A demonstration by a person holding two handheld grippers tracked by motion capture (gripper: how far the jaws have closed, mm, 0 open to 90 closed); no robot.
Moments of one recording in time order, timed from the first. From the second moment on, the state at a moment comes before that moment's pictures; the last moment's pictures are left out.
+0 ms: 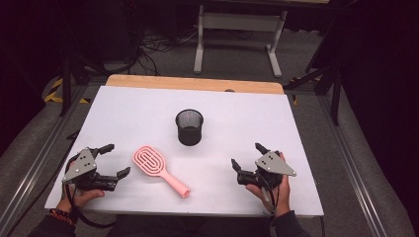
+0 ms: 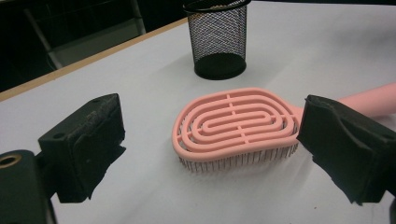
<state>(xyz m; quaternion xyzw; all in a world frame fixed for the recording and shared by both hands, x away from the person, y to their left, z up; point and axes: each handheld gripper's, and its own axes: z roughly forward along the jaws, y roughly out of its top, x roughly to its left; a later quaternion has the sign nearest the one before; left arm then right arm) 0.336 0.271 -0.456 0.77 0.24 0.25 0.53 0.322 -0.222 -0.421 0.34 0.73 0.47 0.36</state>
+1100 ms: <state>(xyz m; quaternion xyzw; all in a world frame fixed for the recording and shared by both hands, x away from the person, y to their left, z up) 0.335 0.269 -0.459 0.78 0.24 0.25 0.53 0.334 -0.196 -0.418 0.32 0.78 0.45 0.30</state>
